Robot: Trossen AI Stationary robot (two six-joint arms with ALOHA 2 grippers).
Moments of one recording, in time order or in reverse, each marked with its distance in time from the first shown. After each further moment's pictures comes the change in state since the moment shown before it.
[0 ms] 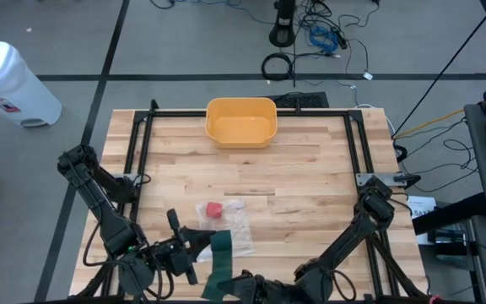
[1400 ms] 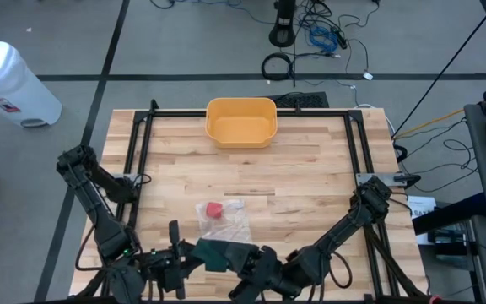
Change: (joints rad) left arm -0.056 0.000 0.000 -0.019 0.146 0.045; right arm -0.088 0.000 0.190 -0.048 0.141 0.038
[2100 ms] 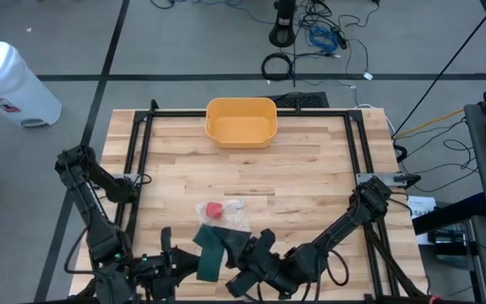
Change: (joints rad) left arm -0.070 -0.008 0.001 0.017 -0.013 0.052; right arm -0.021 0.000 0.000 -0.027 0.156 0.213
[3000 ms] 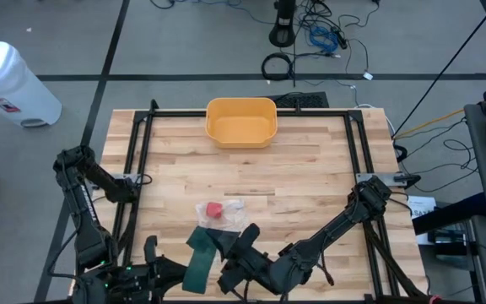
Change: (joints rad) left arm -0.101 -0.004 0.000 0.097 -0.079 0.109; right arm -0.024 0.000 0.000 -0.463 0.070 0.573
